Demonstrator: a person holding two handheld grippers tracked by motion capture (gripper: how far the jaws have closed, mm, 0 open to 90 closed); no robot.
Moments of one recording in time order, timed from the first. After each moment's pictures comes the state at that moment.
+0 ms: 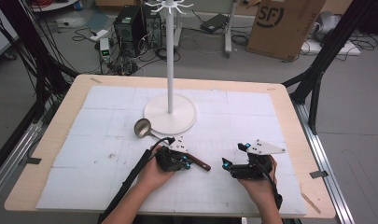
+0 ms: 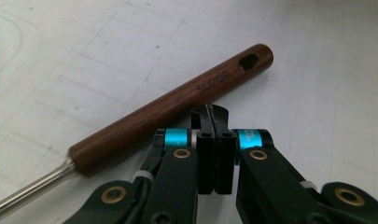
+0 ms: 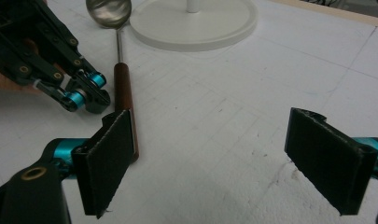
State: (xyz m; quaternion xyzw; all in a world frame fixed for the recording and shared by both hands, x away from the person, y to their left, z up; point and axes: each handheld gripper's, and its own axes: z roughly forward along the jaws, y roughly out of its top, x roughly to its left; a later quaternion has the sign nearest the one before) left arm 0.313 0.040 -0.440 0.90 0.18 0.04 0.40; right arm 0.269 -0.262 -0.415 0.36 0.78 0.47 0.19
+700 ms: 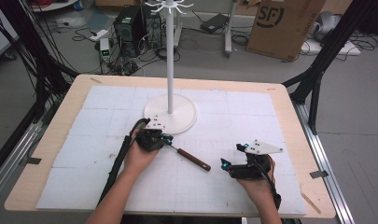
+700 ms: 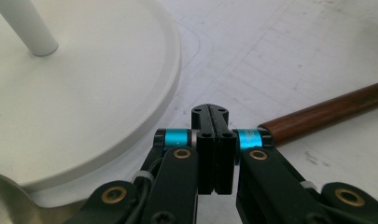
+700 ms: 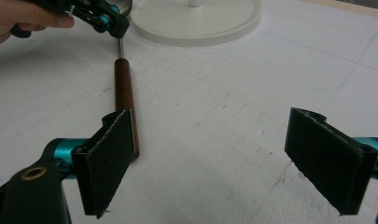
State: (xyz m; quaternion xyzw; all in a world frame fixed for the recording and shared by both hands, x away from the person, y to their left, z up) left arm 0.364 0.093 -0.436 0.85 0.29 0.11 0.42; right arm 0.271 -0.259 -0.420 0.36 0.79 0.46 0.18
